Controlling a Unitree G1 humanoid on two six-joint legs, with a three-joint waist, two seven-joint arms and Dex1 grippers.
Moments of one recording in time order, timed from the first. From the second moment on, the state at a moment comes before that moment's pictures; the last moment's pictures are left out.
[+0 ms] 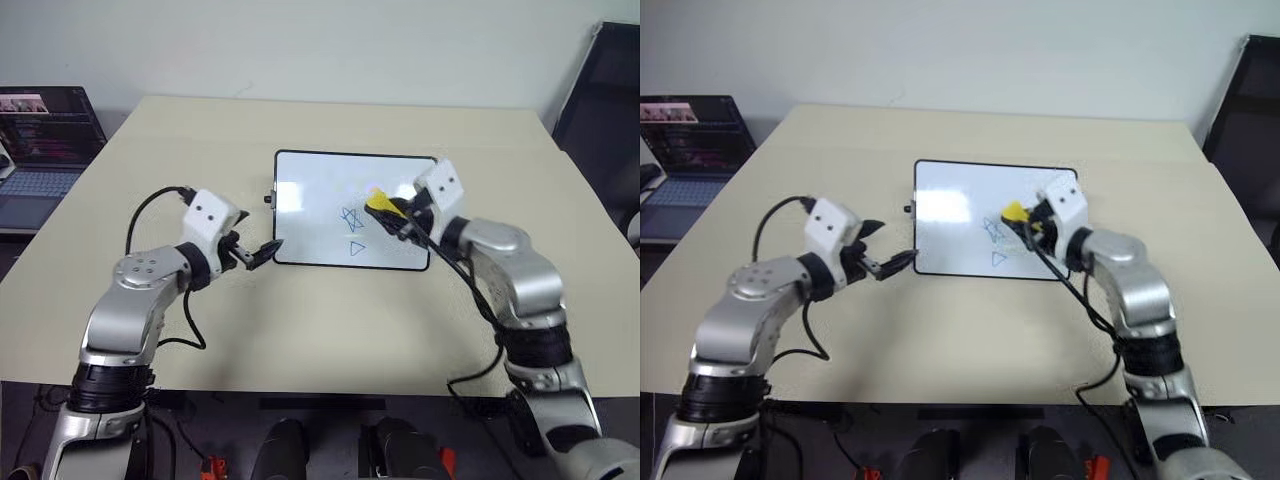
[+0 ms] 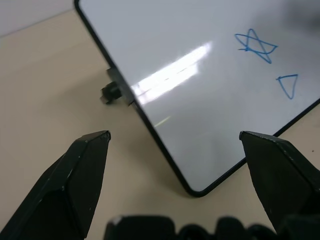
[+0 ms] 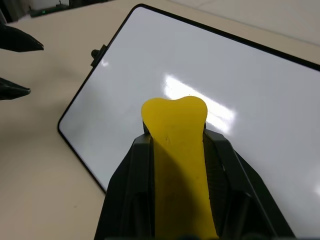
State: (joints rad) left arm -0.33 0.64 0.13 -0.17 -0.27 0.56 -0.65; right arm -0.53 -0.31 -0.03 -0.35 0.19 0.88 0.62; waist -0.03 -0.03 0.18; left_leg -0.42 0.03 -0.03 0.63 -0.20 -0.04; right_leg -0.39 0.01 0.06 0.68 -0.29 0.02
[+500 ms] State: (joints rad) left arm -0.20 0.64 0.14 -0.19 -0.35 0.51 -0.79; right arm -0.20 -0.39 -0.02 -0.56 0.30 0.88 0.58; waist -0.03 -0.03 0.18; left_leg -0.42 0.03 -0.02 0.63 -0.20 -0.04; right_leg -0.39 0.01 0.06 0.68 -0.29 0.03
